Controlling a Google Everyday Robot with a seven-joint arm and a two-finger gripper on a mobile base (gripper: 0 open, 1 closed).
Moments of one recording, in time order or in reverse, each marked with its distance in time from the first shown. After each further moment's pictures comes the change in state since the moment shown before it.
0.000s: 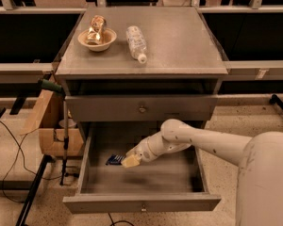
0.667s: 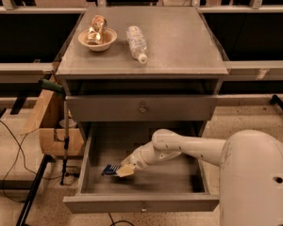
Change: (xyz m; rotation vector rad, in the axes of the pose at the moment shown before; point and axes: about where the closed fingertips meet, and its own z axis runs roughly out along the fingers) arm 0.031 -0.005 0.059 -0.023 0.035 -0.026
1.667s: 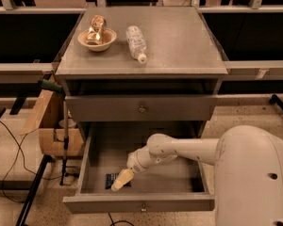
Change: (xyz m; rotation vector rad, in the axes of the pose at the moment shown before) arm 0.005 0.002 0.018 0.062 0.040 -0.042
